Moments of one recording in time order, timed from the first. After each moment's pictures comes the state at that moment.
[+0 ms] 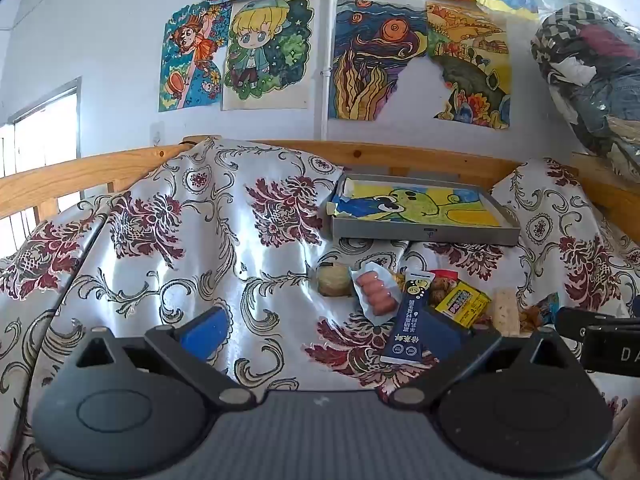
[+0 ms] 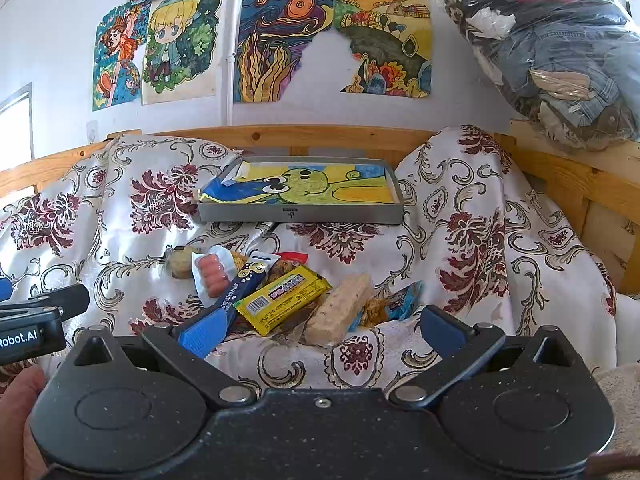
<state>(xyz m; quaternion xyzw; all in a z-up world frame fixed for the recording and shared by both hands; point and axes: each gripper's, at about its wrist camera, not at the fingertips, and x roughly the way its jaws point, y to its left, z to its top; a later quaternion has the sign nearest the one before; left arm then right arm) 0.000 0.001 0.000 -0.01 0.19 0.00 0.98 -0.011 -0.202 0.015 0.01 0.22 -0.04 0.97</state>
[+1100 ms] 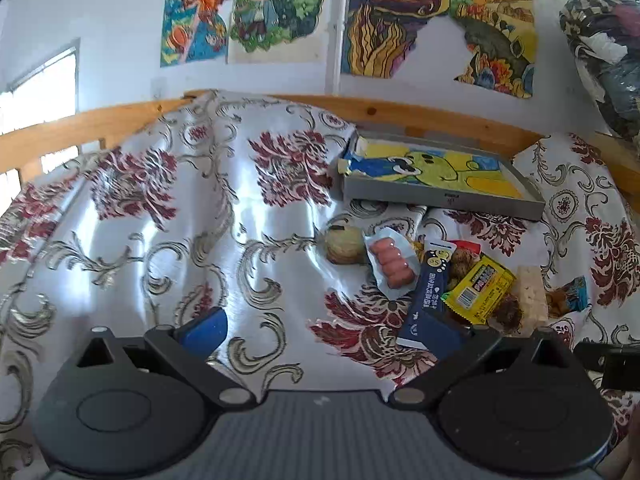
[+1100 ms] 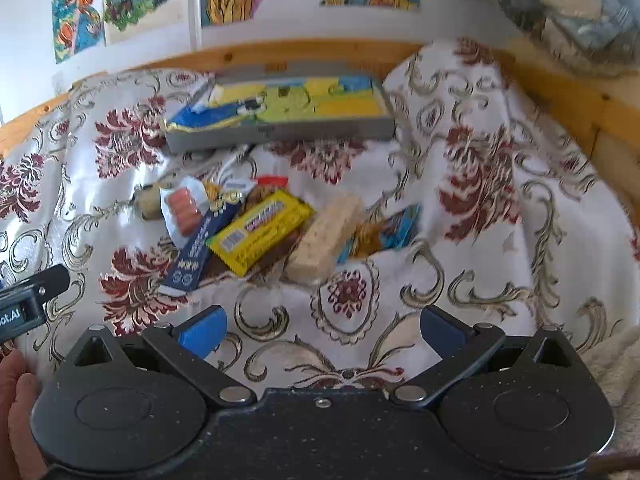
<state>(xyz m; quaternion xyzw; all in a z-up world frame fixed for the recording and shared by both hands) 0.047 0.010 -0.026 -0.03 0.25 0.00 0.97 0.036 -0.215 -0.010 0.04 0.35 -0.06 0.93</state>
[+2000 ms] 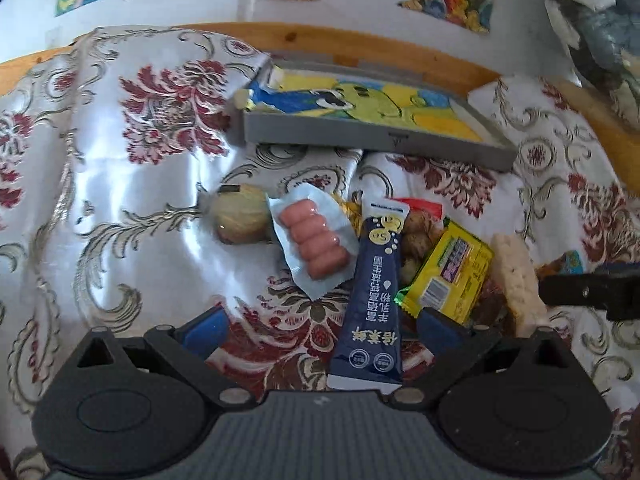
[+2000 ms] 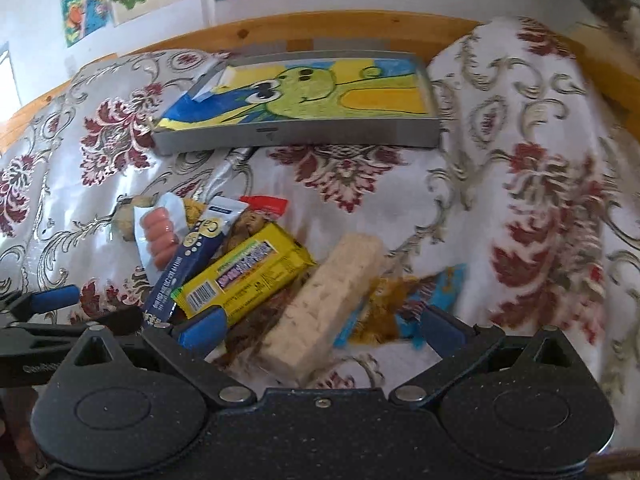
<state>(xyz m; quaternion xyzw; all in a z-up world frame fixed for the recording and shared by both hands) 0.163 -0.028 -0.071 -0.01 0.33 -0.11 0.94 0.152 -0.259 -0.021 0.03 0.39 0.03 0.92</state>
